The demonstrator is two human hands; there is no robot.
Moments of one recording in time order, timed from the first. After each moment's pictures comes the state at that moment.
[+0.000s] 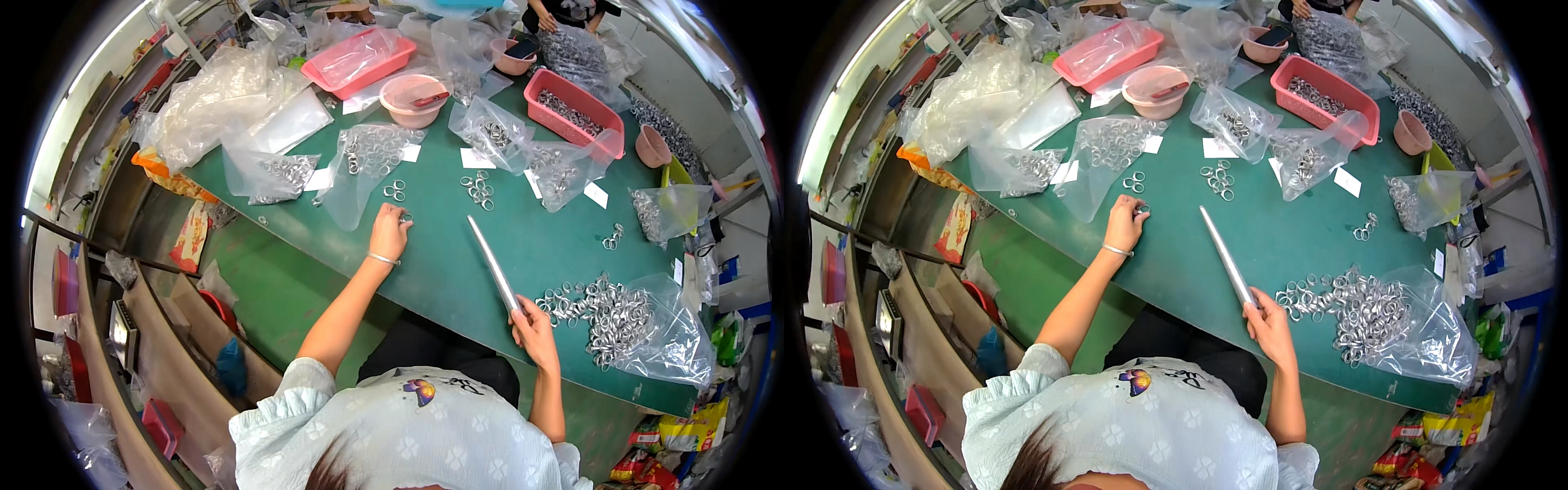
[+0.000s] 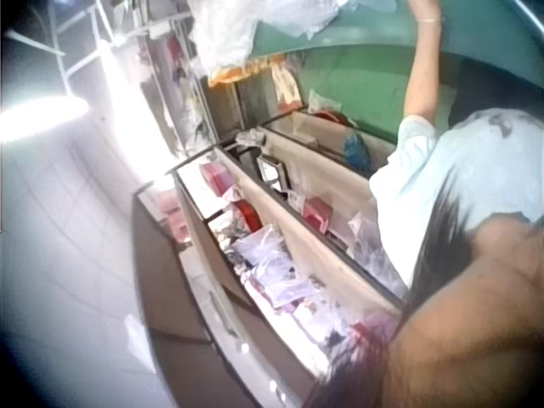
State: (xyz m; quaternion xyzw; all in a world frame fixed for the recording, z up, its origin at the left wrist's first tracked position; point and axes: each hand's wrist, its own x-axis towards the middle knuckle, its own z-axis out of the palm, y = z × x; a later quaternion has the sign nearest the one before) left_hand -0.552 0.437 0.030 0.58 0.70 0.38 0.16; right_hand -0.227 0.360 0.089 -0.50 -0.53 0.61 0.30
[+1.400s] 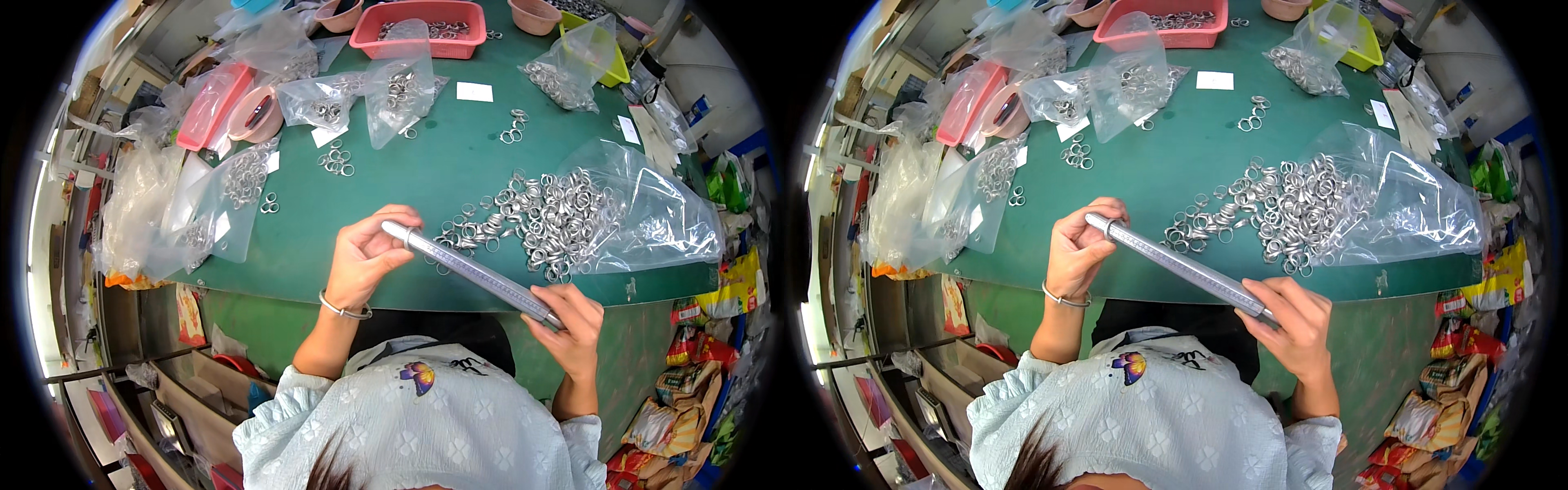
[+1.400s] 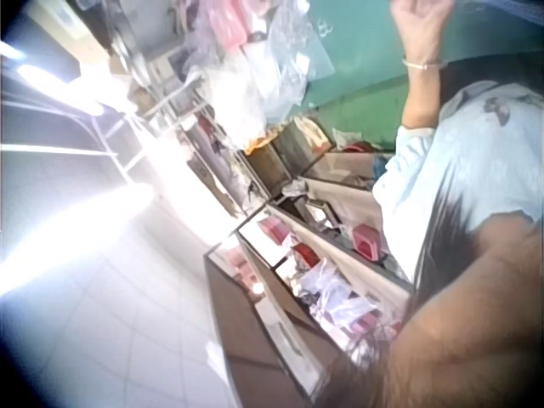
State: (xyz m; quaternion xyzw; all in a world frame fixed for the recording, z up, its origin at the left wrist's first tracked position) left_hand -0.340 0.397 0.155 0.48 0.22 0.51 0.68; right_hand -0.075 0.300 0.175 -0.50 -0.74 0.13 0.43
